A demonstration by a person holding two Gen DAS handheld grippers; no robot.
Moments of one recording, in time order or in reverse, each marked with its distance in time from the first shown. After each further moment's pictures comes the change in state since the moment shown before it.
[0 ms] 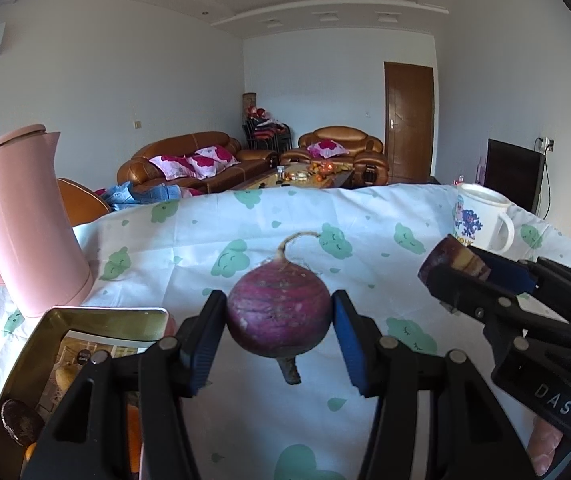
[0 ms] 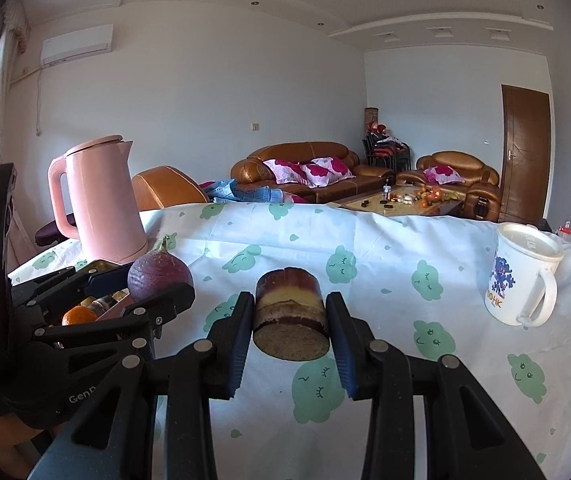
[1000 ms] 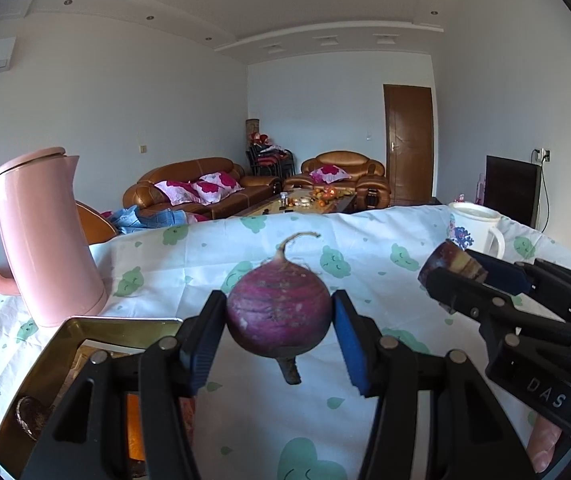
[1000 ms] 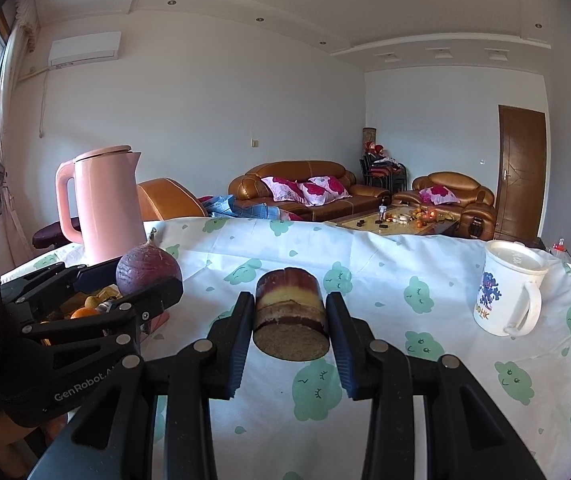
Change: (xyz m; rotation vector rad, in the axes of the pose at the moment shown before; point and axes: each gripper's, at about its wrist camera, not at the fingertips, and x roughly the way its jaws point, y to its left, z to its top) left arm -0.029 -0.001 -0.007 0.008 -0.104 0.014; right arm -0.020 0.008 -0.005 -0.034 -0.075 -0.021
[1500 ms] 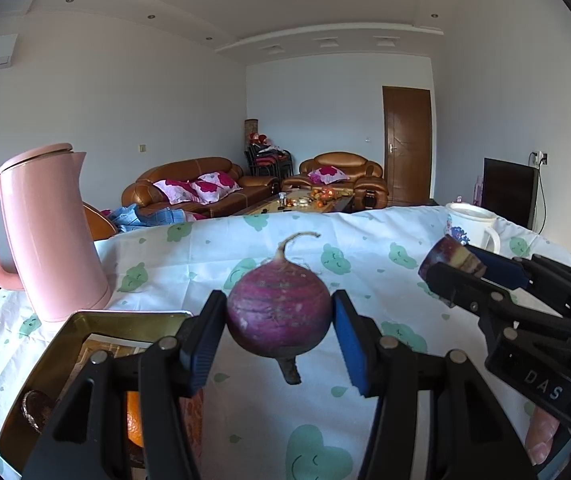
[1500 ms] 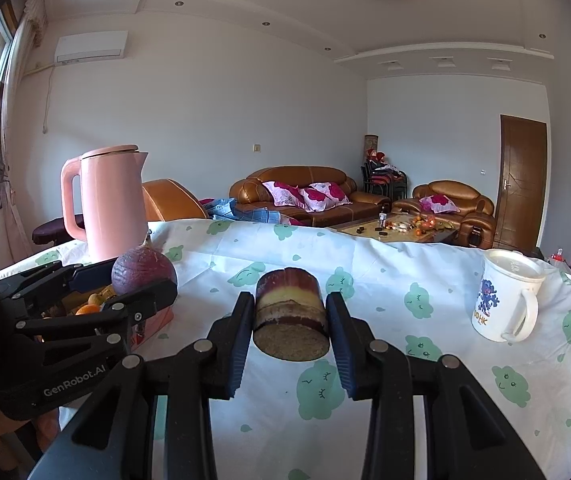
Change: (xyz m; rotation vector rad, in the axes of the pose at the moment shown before) left arm -0.010 0.005 -0.002 -0.008 0.003 -0.010; right arm -0.009 0.008 0.000 -0.027 -0.016 -0.003
